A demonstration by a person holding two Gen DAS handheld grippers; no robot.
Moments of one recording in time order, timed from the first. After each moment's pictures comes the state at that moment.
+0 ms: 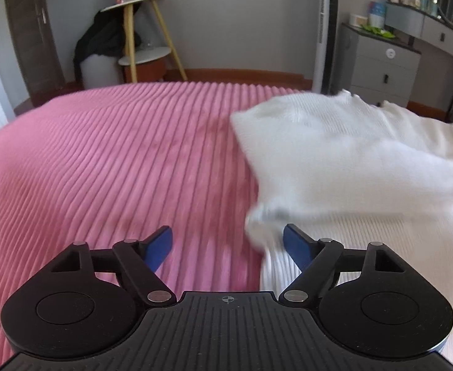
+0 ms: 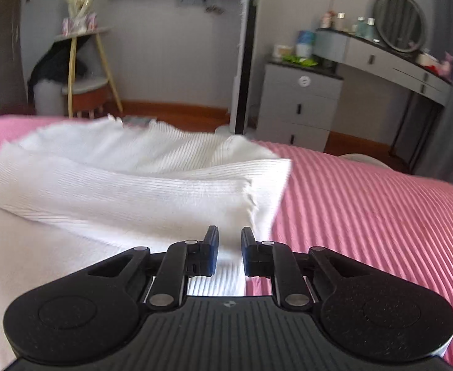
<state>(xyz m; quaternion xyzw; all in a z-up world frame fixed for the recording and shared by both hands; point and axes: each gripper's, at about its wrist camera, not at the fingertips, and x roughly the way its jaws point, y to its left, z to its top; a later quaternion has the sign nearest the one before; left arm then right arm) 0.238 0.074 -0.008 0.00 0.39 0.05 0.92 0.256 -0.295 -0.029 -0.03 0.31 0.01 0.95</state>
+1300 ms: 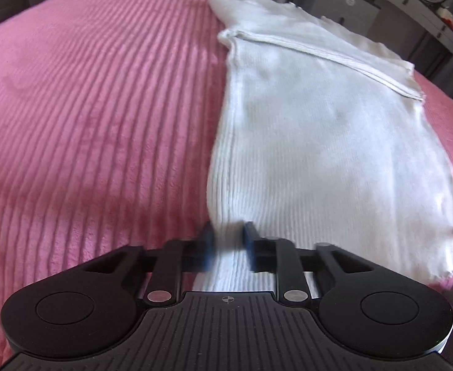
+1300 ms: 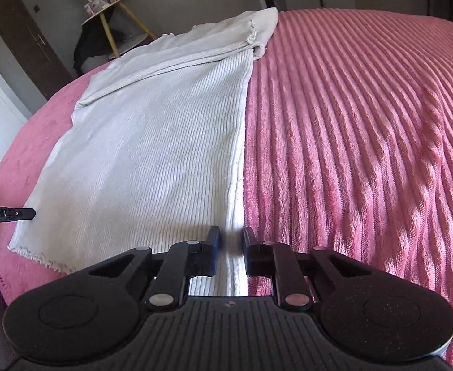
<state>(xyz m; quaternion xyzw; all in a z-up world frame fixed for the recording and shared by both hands) 0.073 0.092 -0.011 -0.07 0.51 -0.05 0.85 0.055 -0.359 -0.057 0.12 0.46 0.12 0.87</state>
